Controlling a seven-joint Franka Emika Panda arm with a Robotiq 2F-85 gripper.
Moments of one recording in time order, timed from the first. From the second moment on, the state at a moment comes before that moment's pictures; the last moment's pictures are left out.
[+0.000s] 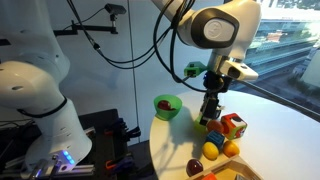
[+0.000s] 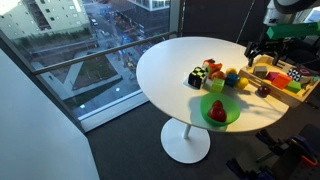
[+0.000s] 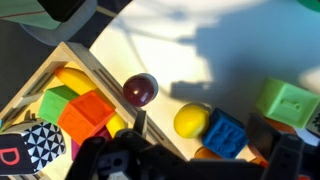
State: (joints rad) arm -0.15 0.10 -0.19 -2.17 -0.08 2.07 0.45
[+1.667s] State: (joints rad) arm -0.07 -0.18 -0.08 -2.04 0.04 1.72 0.10
